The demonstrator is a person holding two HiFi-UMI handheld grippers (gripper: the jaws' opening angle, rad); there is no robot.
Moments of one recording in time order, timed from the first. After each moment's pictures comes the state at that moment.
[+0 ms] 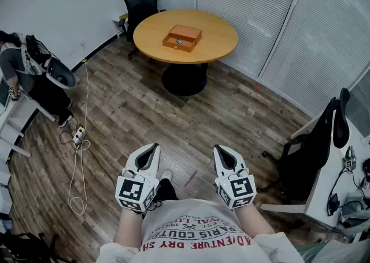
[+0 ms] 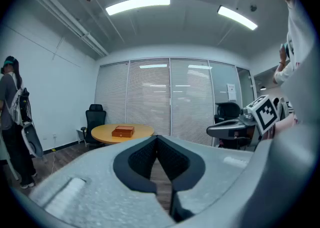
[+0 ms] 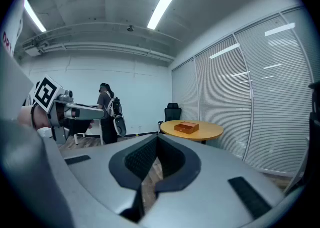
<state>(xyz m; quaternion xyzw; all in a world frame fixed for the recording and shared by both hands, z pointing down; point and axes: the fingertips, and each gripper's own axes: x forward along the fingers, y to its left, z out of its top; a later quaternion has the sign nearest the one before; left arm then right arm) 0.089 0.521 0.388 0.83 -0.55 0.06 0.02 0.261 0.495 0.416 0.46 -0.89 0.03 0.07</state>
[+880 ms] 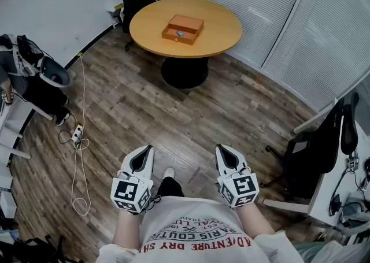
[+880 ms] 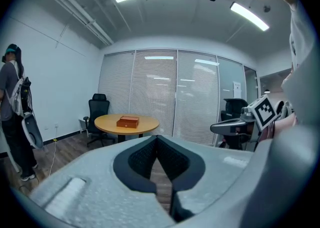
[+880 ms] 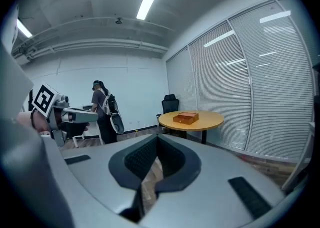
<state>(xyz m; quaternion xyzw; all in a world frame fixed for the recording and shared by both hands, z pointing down) 0.035 0.458 0.426 0.83 -0.55 0.08 0.07 0.235 0.429 0.451 0.46 -0.88 0.09 0.09</state>
